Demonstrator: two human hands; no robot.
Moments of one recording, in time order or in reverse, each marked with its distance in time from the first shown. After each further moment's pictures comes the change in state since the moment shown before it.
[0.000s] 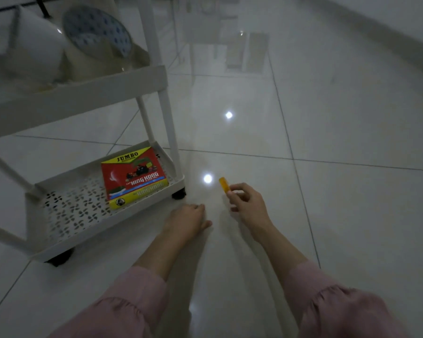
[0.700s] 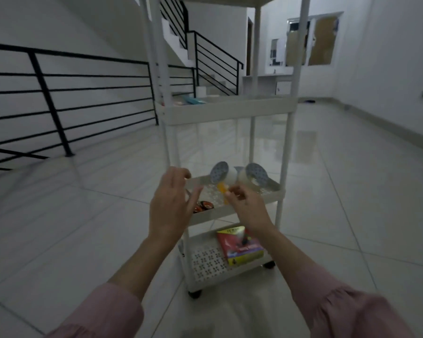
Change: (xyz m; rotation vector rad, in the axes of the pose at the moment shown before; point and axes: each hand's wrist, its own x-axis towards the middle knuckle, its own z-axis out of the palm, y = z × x) left_hand -0.285 -0.153 -0.235 -0.148 1.401 -0.012; right_hand -0.148 -0.284 0.161 -0.176 -0.142 -0.632
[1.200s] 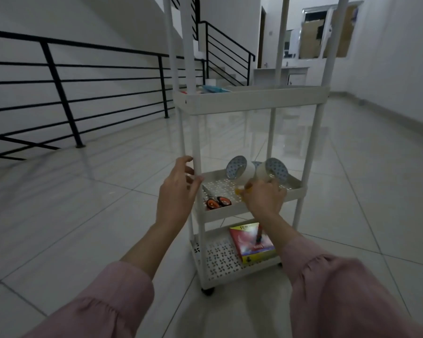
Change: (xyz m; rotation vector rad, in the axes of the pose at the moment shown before) left_hand 0.014 -0.043 -0.002 -0.232 -0.136 -0.278; right_hand 0.041 0.003 0.043 -0.819 0.129 0.156
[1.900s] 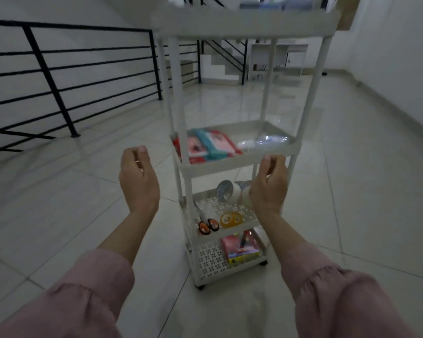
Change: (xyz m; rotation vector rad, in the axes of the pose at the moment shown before) left_hand 0.106 0.078 -0.091 -0.177 0.383 -0.344; right_hand 0.029 -0.050 -0.164 0.770 0.397 0.143
